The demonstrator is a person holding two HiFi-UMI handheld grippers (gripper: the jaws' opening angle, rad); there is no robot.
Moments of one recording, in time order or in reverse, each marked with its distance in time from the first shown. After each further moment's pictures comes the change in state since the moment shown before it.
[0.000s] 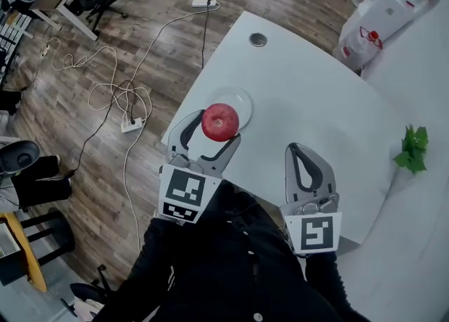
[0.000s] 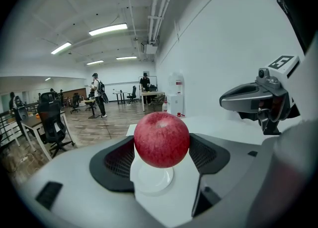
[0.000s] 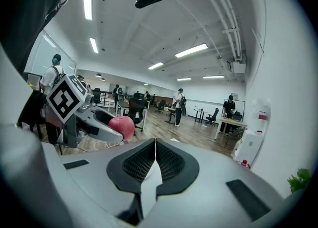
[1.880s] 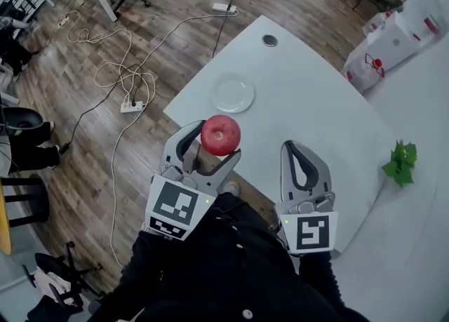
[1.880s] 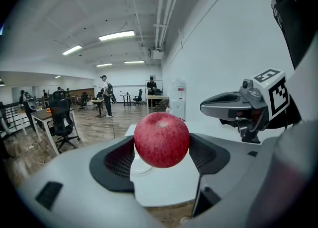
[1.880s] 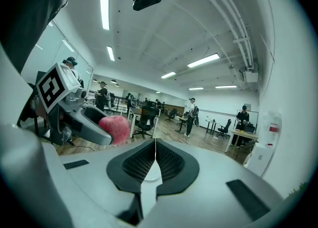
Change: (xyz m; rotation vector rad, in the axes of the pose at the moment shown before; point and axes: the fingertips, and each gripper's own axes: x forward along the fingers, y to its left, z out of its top) left arm -0.096 -0.091 0.007 -0.056 -0.044 0.075; right arm -0.077 0.027 0.006 -0.093 -0.111 0.124
